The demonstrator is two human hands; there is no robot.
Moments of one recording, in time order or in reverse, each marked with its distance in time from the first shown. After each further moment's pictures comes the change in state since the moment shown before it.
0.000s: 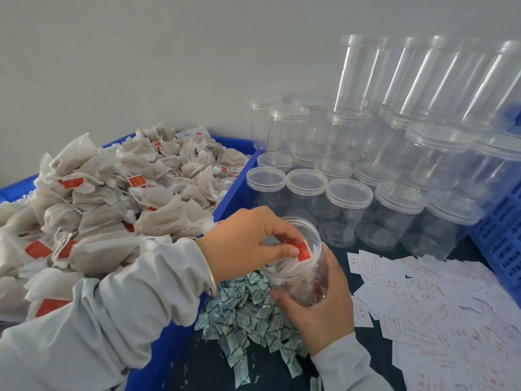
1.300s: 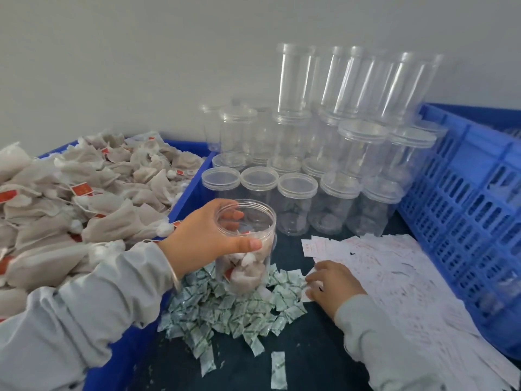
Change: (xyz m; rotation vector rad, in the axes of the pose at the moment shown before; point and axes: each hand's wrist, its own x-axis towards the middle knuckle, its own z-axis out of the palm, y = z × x) left_hand 0.008 -0.012 0.022 -0.425 0.067 -0.311; right_hand 0.027 0.010 -0.101 -1.055 -0.348 0.257
